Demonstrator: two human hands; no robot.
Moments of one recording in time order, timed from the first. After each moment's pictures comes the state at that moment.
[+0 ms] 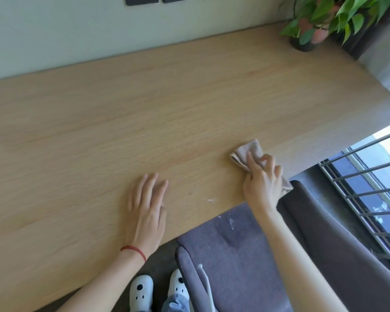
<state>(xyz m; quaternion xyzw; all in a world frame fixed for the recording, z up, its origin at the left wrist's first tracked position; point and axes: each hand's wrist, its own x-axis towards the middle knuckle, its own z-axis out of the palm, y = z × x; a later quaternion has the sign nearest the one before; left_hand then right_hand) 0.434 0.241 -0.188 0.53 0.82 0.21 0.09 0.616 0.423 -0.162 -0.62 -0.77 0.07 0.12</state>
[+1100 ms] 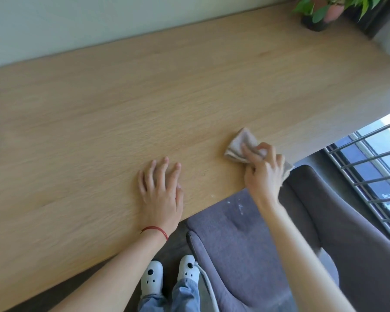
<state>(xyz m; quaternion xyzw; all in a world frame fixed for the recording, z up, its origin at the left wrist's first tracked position) 0.445 0.241 -0.176 0.50 0.86 0.10 0.05 0.606 0.388 -0.166 -0.57 -0.80 0.10 0.17</state>
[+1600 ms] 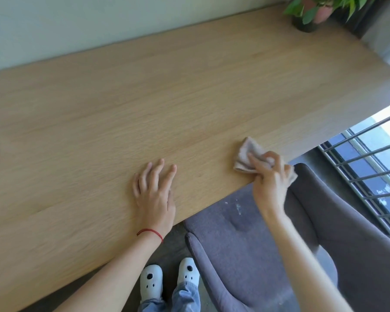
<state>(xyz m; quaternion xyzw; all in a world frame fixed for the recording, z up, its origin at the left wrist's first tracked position) 0.439 0.237 -0.181 0.49 0.85 0.18 0.06 0.631 0.374 -0.167 -0.62 -0.75 0.12 0.21</state>
